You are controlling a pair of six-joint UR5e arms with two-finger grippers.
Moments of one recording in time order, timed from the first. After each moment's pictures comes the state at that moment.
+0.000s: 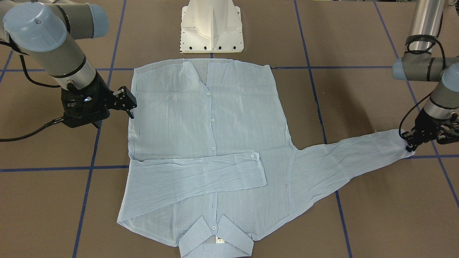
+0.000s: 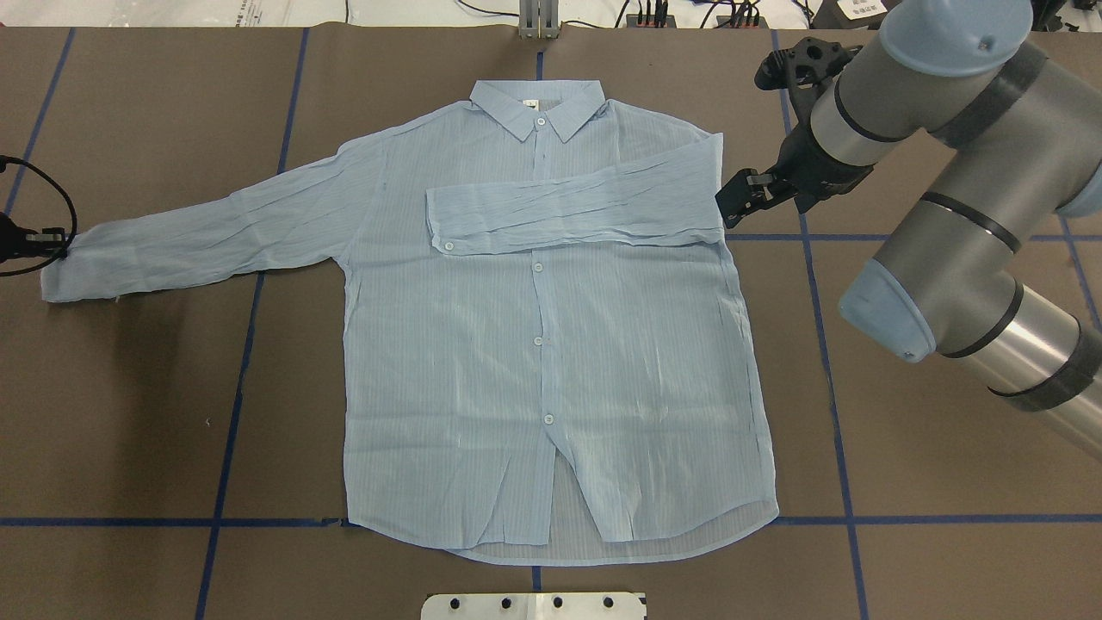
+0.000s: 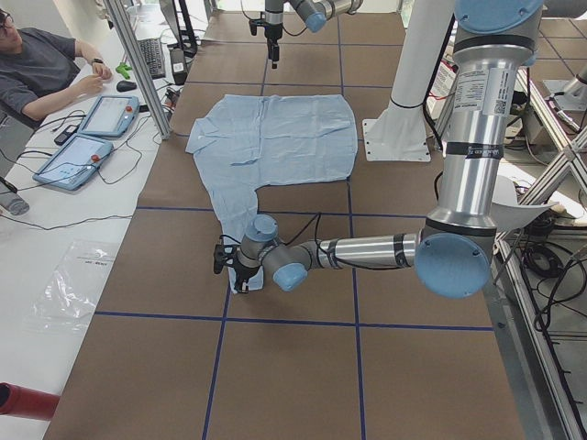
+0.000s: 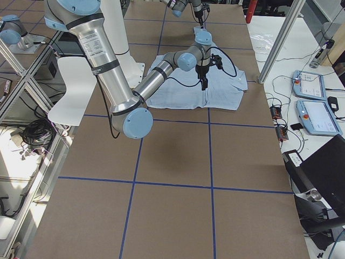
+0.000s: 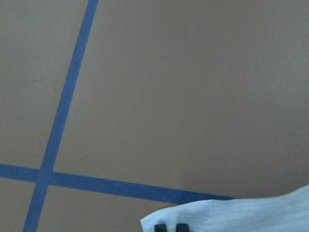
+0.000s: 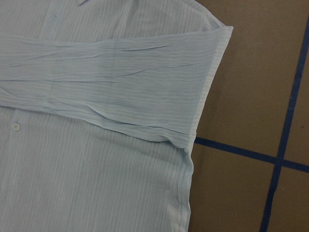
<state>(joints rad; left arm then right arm) -1.04 -1.65 -1.29 -2.47 -1.93 -0.92 0.87 -1.10 1.85 -1.61 2.12 0.70</state>
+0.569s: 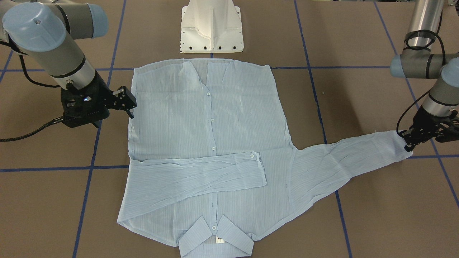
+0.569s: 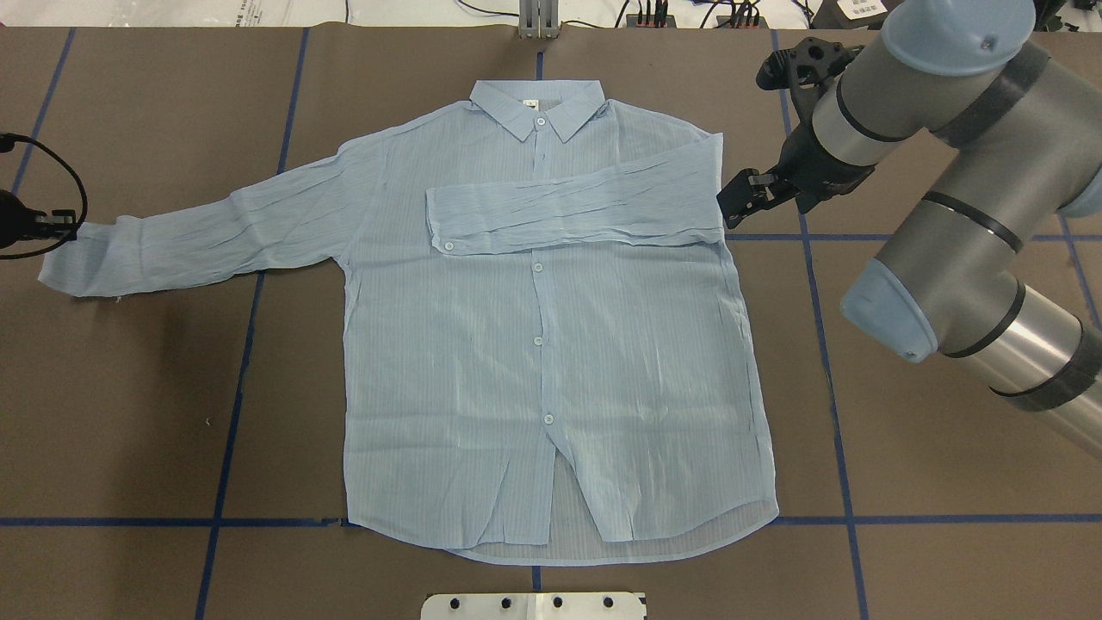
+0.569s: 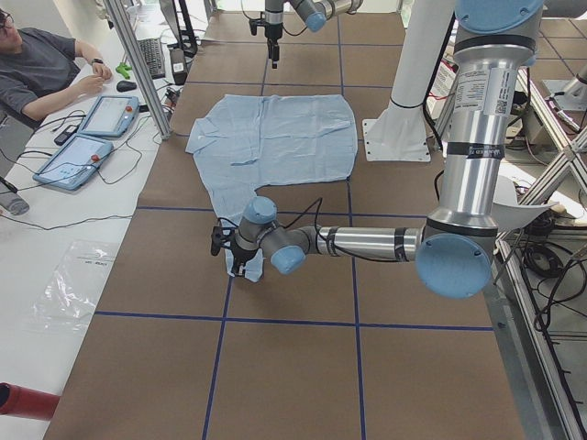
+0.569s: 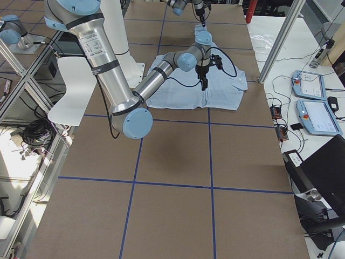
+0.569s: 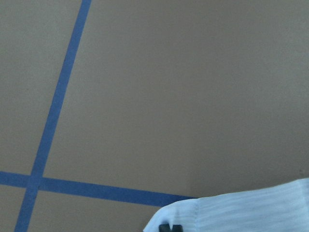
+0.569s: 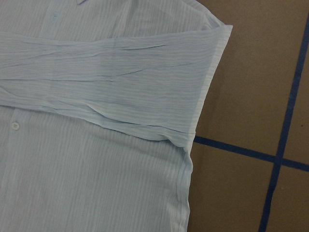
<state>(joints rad) -1.05 -1.65 -1.45 -2.32 -1.93 -0.91 0.88 -1.11 1.86 -1.61 2.12 0.70</state>
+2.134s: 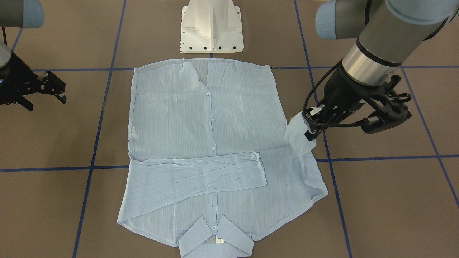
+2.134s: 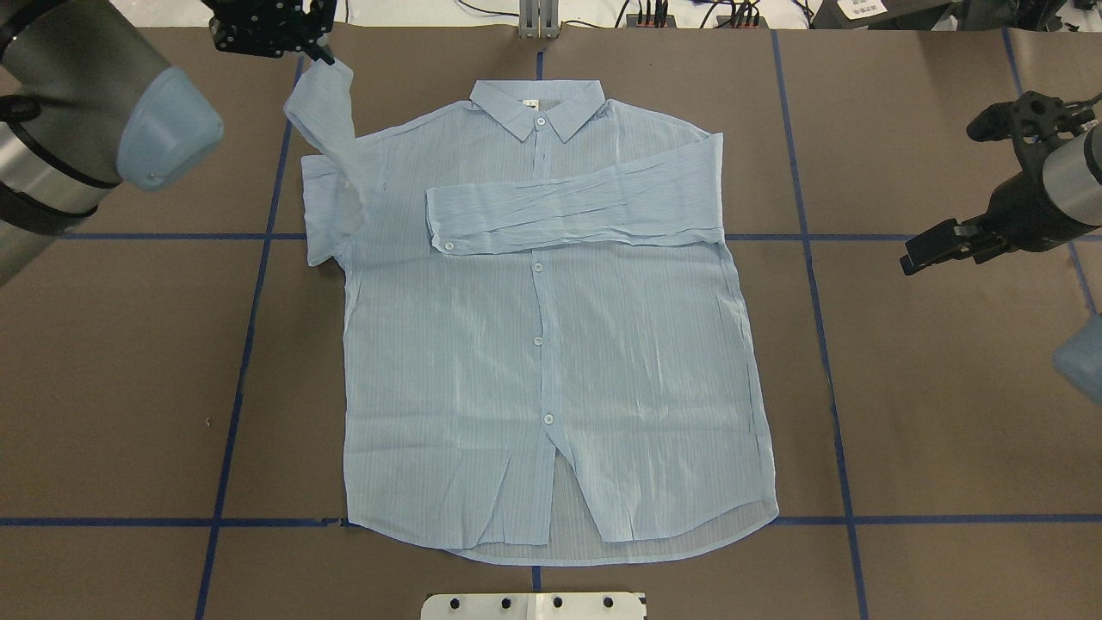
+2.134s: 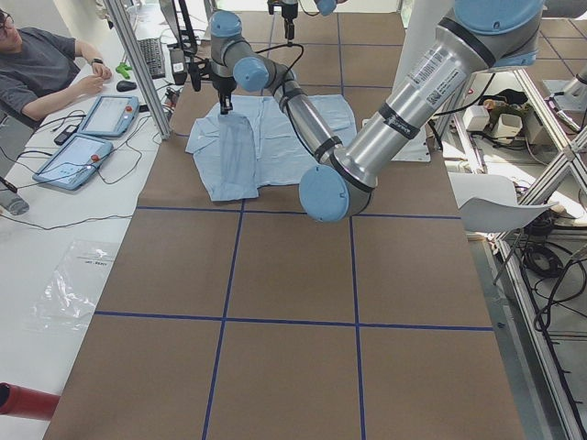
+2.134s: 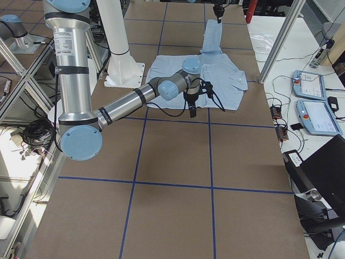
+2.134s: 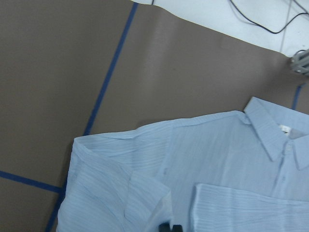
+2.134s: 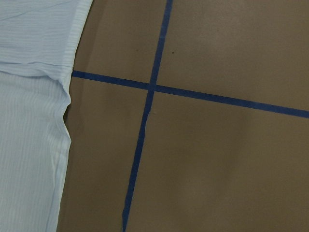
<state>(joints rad) -1.04 -2.35 -1.70 -1.58 -2.22 -1.32 1.03 -1.52 2.00 -1.46 2.22 0.60</state>
